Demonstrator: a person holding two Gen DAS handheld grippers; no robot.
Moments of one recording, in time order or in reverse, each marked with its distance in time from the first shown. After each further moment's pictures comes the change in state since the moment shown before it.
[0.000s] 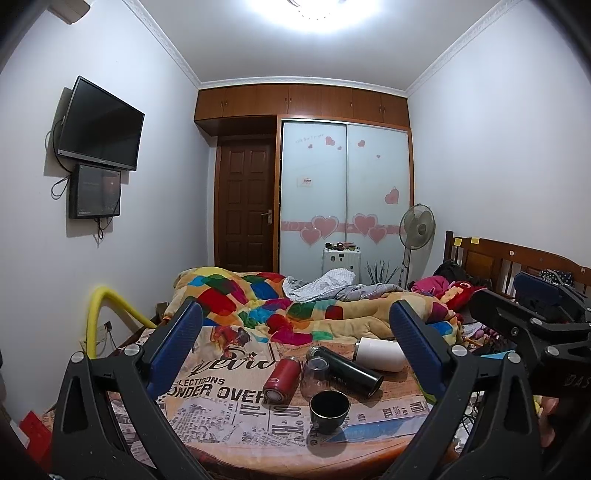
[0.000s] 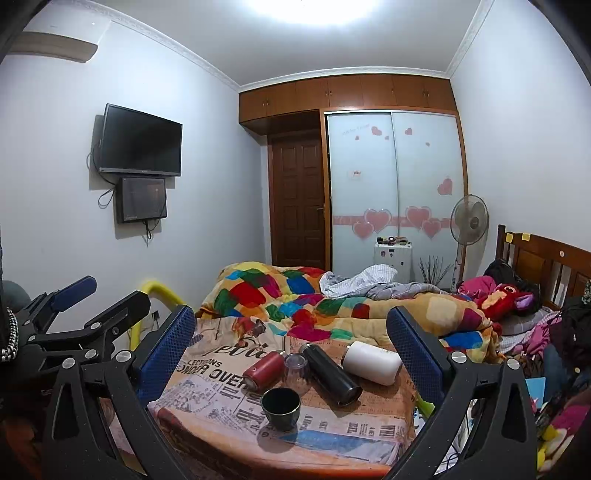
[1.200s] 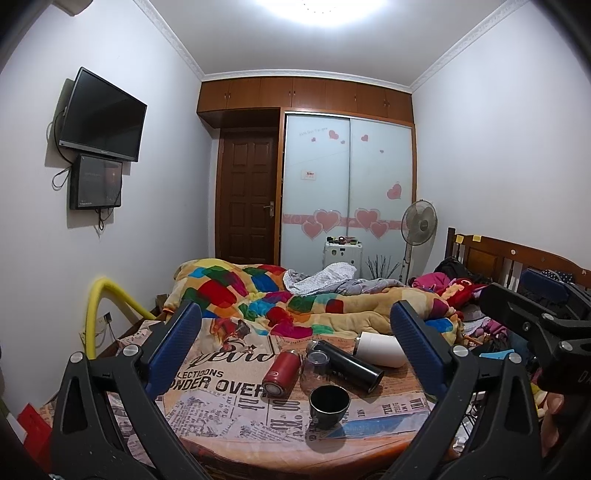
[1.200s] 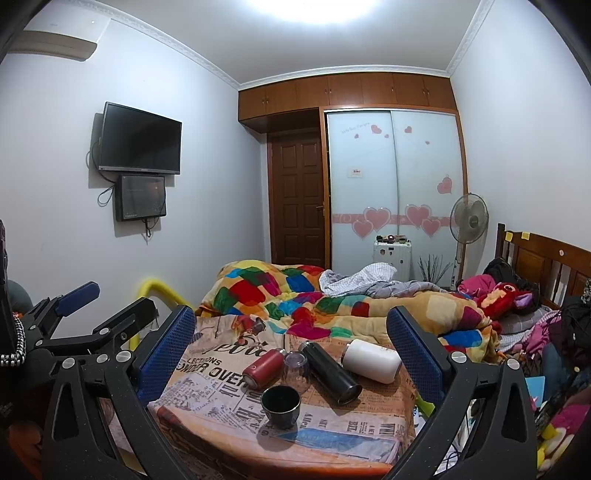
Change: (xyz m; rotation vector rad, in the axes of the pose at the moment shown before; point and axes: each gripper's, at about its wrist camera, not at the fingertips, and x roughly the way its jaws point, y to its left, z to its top) left arm 0.005 0.000 -0.004 -0.014 0.026 0.001; right arm -0.005 -0.006 -0.002 -0.004 0.008 0.001
